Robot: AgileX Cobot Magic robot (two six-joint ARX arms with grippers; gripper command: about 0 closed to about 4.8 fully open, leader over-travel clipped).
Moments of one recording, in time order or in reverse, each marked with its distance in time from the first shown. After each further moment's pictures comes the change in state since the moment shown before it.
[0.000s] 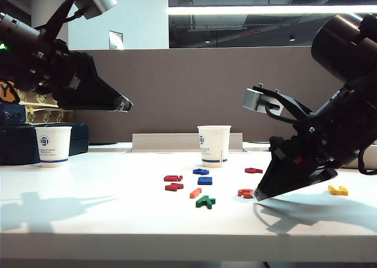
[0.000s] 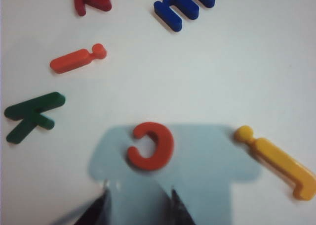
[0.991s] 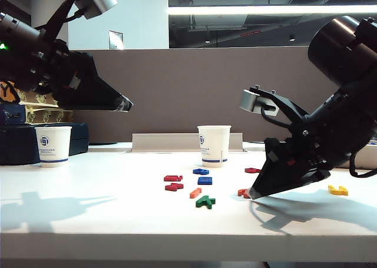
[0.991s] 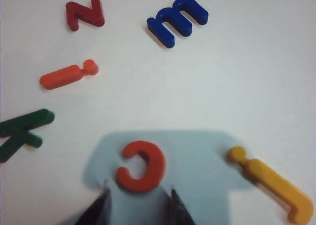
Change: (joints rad) left arm 0.000 0.000 0.000 0.000 0.000 0.000; right arm 0.000 0.040 0.006 0.064 0.001 0.000
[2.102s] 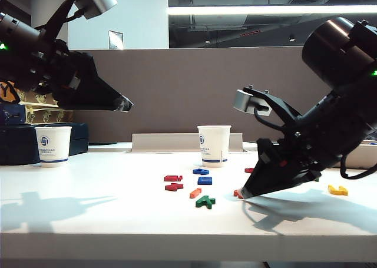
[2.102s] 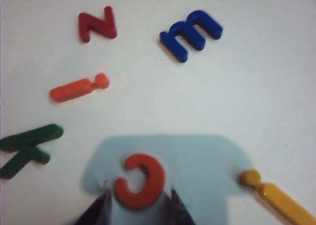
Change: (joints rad) left arm 0.000 0.000 0.000 0.000 0.000 0.000; right arm 0.021 0.029 0.011 0.042 -0.003 0.003
